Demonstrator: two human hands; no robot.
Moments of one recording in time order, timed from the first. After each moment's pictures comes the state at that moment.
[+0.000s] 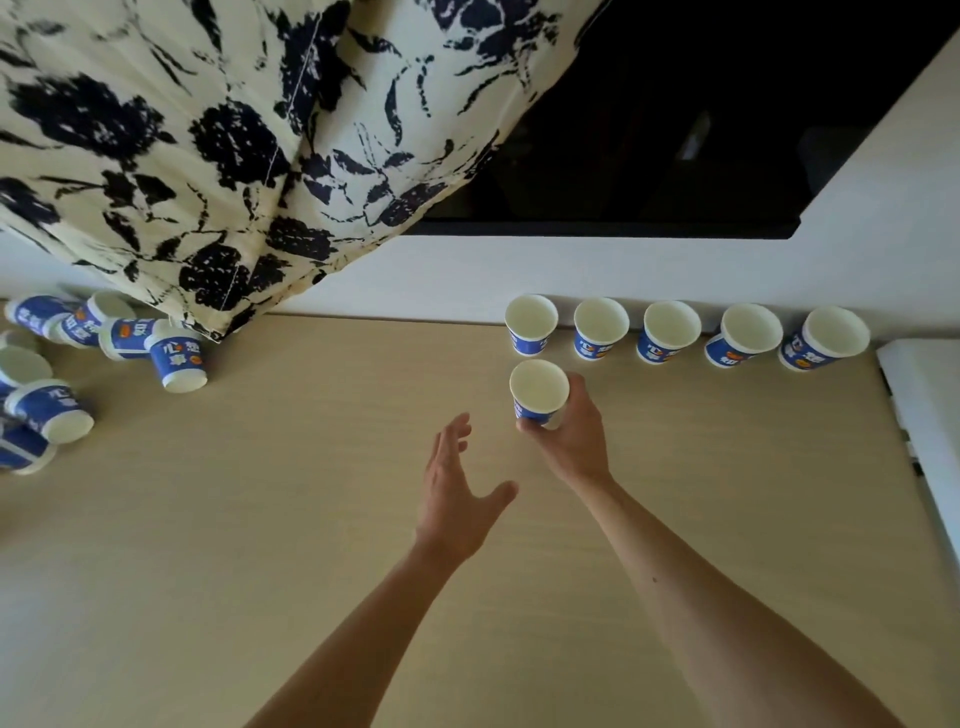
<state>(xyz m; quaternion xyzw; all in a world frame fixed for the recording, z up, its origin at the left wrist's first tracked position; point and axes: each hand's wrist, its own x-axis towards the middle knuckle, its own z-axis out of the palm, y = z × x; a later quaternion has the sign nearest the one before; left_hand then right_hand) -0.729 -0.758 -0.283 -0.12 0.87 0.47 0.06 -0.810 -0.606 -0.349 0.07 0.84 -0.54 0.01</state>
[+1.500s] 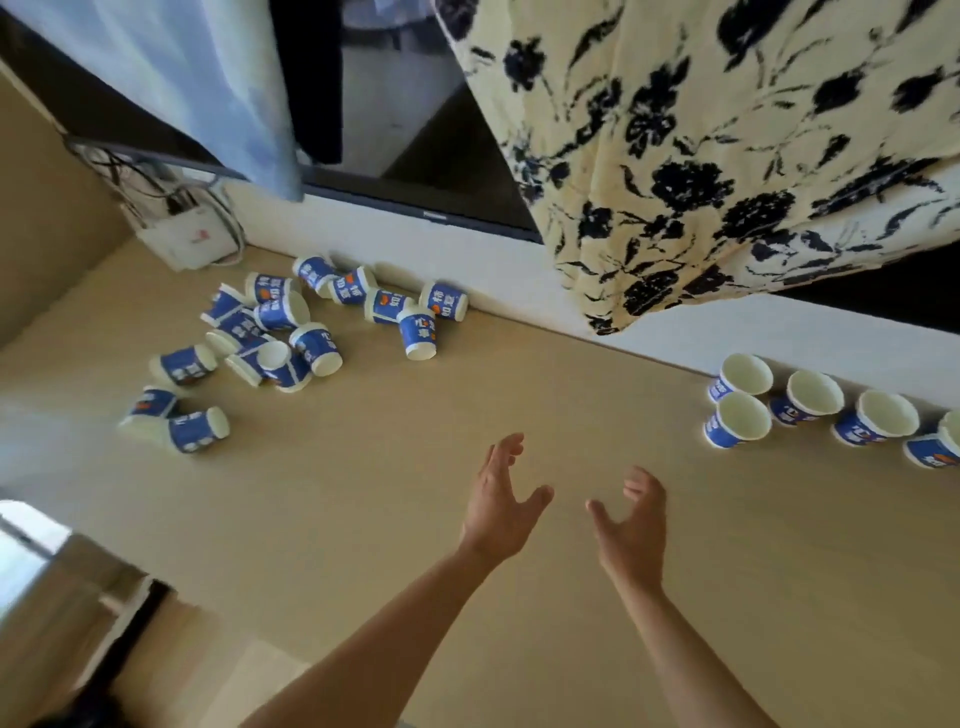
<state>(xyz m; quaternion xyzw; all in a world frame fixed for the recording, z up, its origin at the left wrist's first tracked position) -0.658 -0.956 -0.260 -0.17 0.85 0.49 0.00 -0.684 -0.785 -0.322 0.09 0.87 -0.49 0.00</state>
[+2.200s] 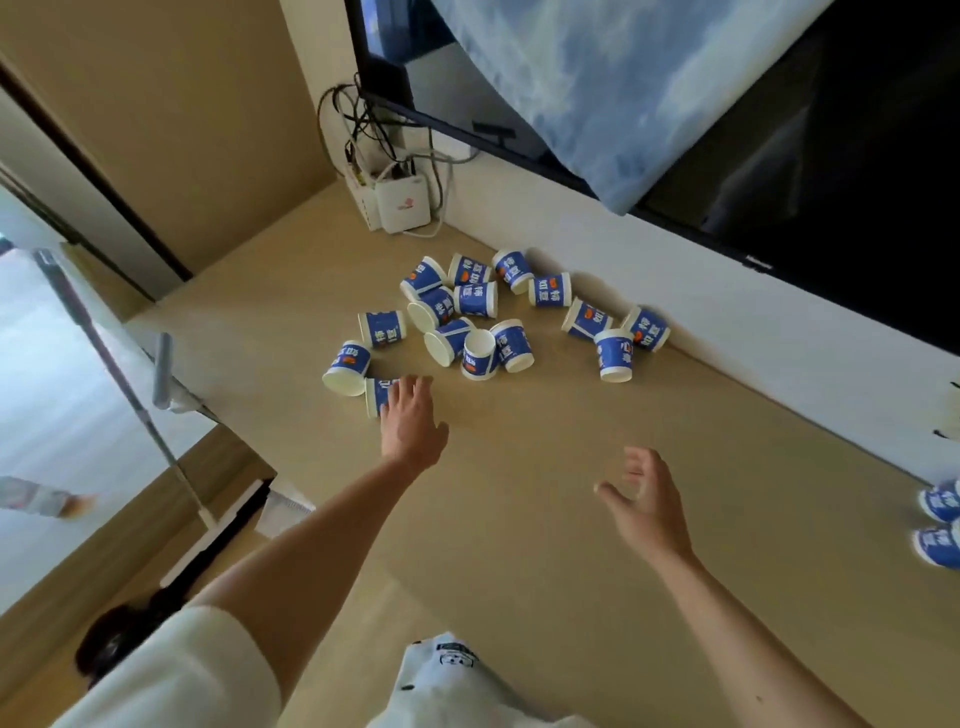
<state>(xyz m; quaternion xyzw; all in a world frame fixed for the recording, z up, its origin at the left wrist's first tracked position) -0.592 -1.348 -0.281 -0.33 0.92 0.19 -0.01 -0.660 -1.048 -0.252 -0.08 0.90 -0.41 0.14</state>
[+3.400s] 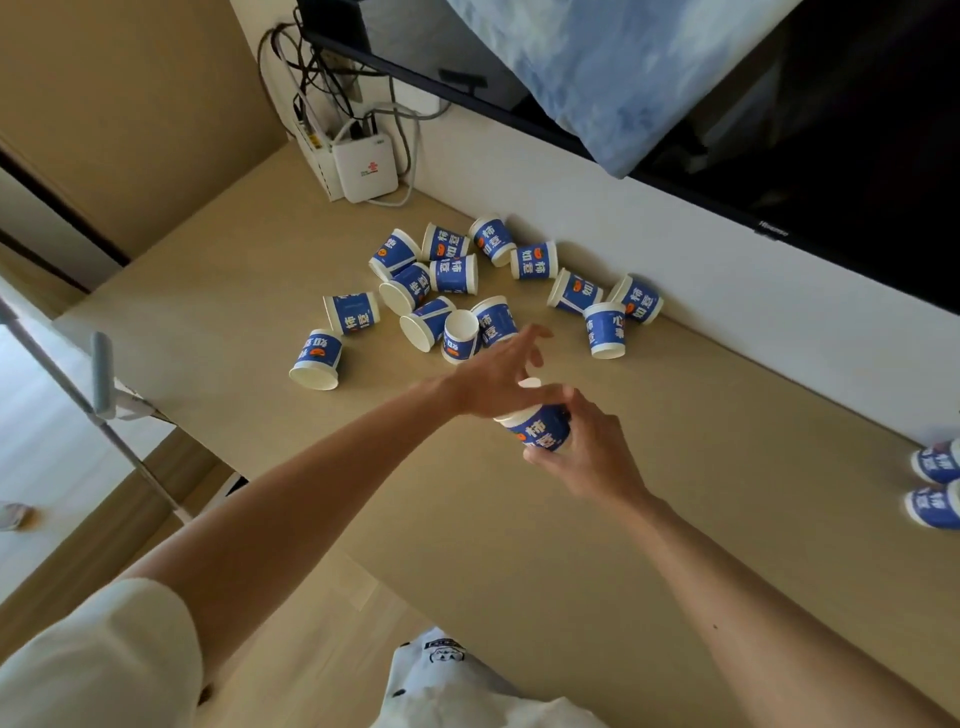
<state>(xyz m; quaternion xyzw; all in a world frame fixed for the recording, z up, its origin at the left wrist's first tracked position) -0.685 -1.314 -0.217 -0.01 0.90 0.41 0.14 -0.685 -1.121 -0.231 -0.27 0.90 -0.31 0.16</state>
